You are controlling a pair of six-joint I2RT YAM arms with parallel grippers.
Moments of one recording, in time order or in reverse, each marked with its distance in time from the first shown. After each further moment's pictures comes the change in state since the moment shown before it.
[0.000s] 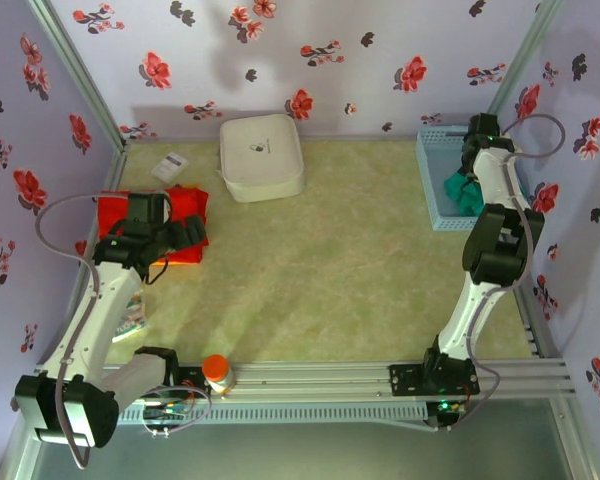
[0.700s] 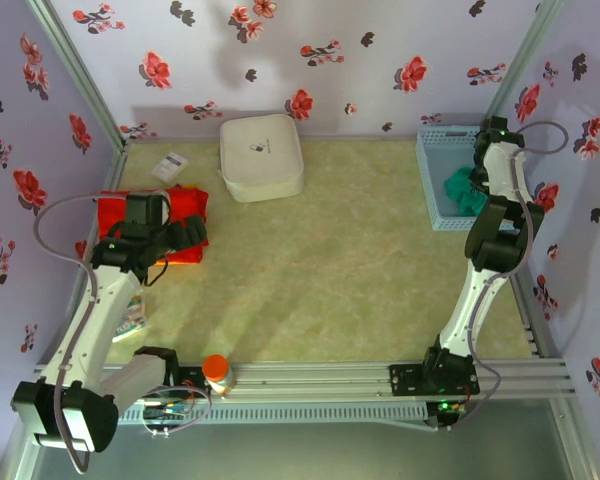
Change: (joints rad) left arm -0.001 -0.026 -0.002 0.000 0.019 -0.003; right arm -0.065 0.143 0.188 -0.201 -0.100 -0.055
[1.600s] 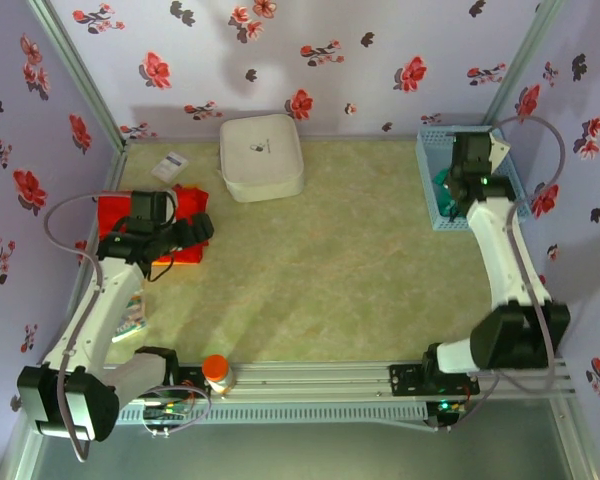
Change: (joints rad) left arm -0.003 0.064 0.000 0.040 0.097 -0.035; right arm 0.289 -0.860 -0.696 0.418 0.083 -0.131
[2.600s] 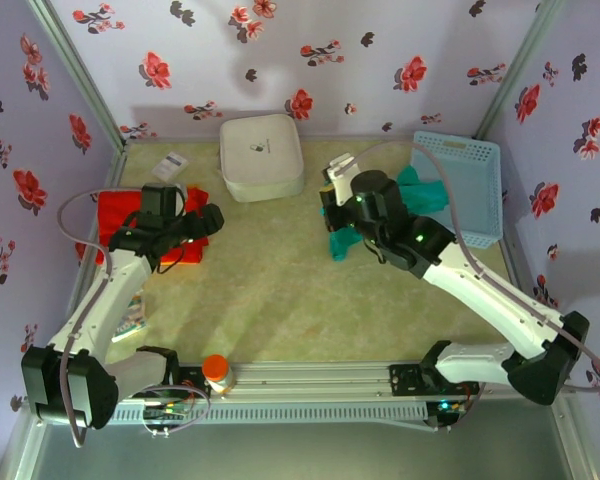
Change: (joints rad) left arm -0.045 0.062 -0.010 0.135 0.031 -0.059; right arm 0.819 -0.114 -0.066 0.272 -0.284 -0.368
